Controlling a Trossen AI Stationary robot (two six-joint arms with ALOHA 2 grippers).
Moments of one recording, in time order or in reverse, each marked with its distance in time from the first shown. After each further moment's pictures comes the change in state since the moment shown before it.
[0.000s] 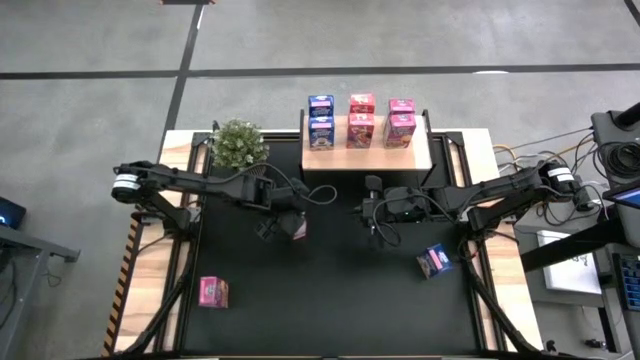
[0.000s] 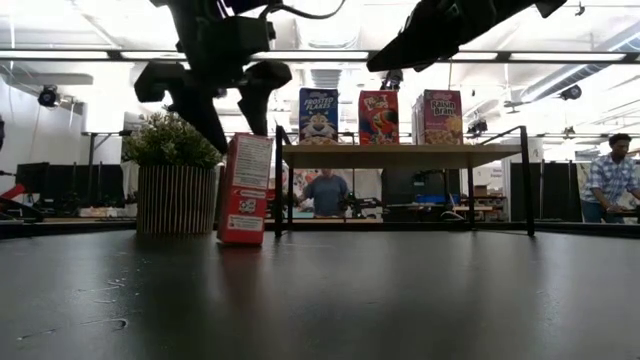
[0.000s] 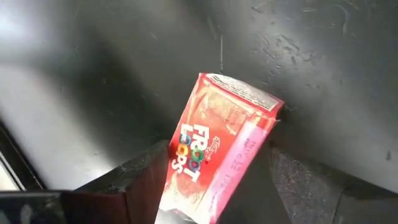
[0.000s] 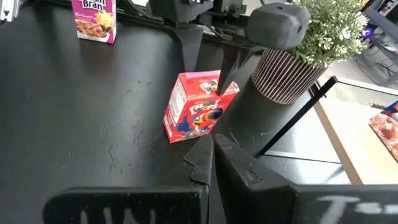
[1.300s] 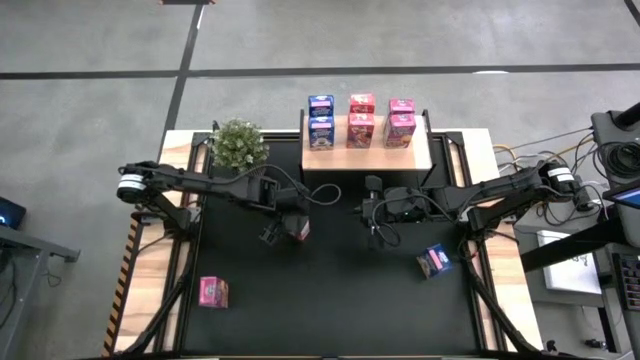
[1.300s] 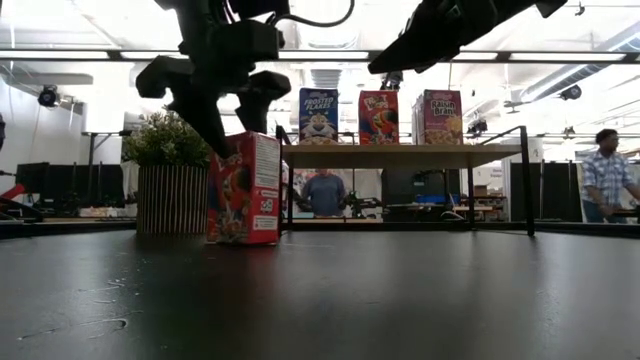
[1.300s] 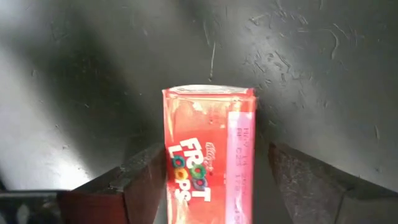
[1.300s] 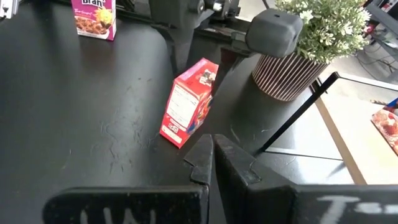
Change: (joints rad) left arm 0.003 0.040 0.026 -0.022 0.044 -0.150; right arm 0.000 0.000 0.000 -0.011 0.000 0.007
